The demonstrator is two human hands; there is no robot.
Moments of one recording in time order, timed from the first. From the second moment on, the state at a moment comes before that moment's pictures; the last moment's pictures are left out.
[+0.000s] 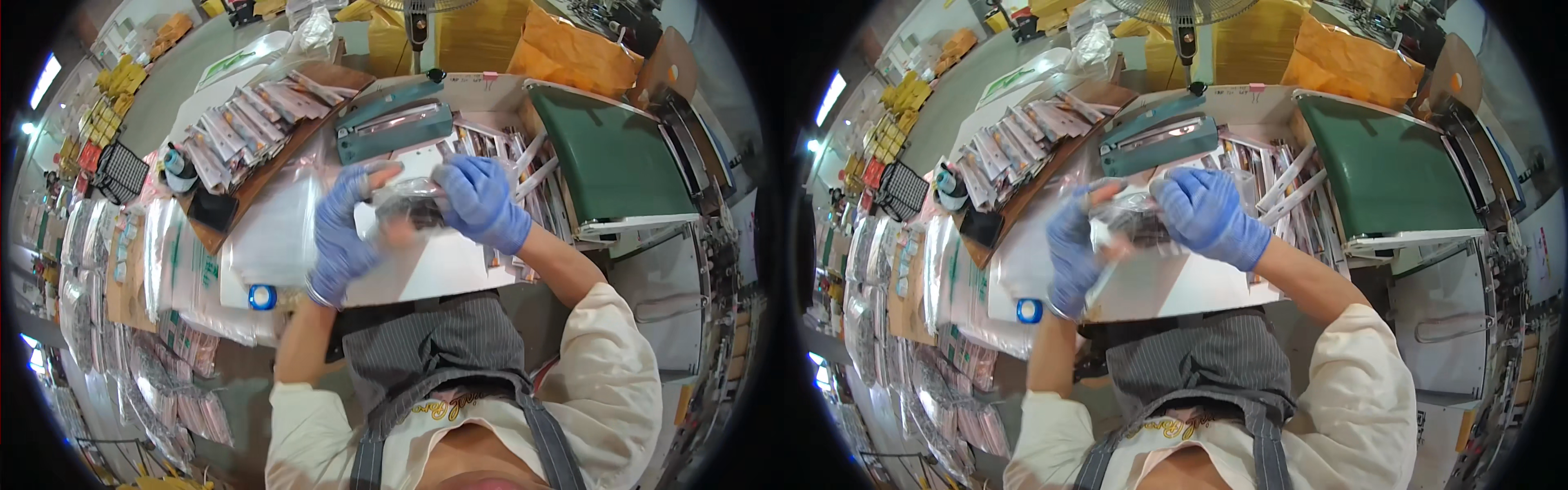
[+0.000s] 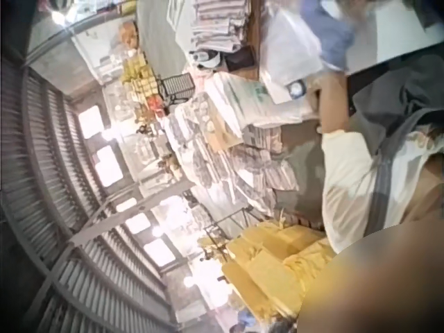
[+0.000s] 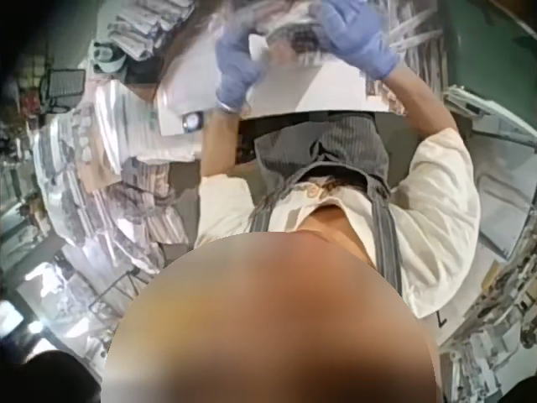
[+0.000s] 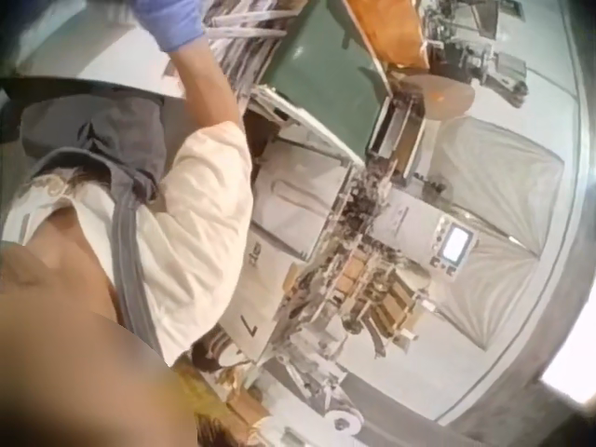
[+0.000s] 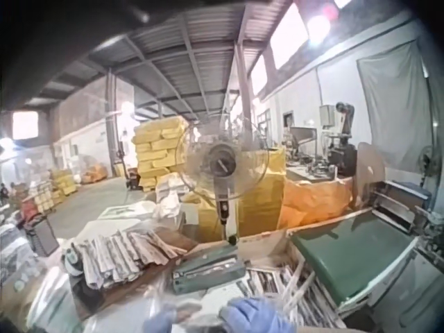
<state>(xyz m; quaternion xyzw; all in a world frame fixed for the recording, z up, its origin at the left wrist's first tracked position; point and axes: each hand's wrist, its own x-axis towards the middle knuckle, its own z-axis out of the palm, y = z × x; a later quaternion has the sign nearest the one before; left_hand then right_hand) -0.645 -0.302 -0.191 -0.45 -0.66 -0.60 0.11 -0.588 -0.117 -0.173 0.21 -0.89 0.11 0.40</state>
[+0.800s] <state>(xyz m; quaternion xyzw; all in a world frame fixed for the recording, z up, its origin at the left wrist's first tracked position) -0.843 -0.232 -0.439 0.07 -0.52 -0.79 -0.31 -0.877 0.045 -0.360 -0.14 -0.68 0.66 0.29</state>
